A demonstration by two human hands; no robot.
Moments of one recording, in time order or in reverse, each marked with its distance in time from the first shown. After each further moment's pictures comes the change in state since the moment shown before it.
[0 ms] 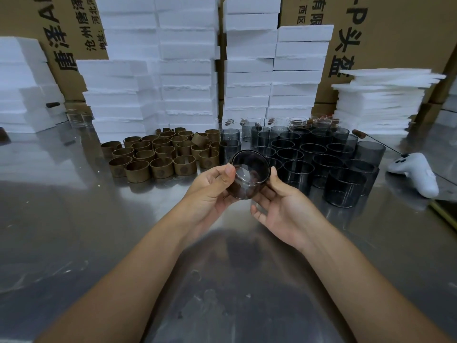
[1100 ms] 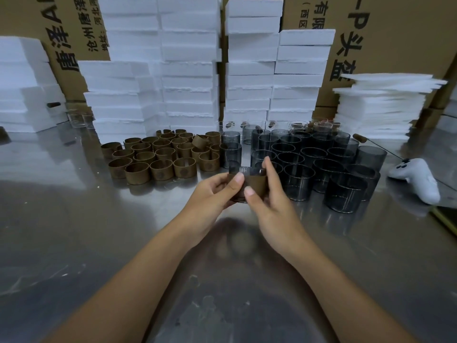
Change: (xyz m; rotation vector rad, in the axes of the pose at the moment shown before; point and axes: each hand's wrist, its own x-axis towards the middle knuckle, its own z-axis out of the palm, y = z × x) left_hand 0.000 -0.006 0.003 0.283 0.102 0.015; right_hand -0.002 0.019 0.003 -0.827 0.059 -0.449
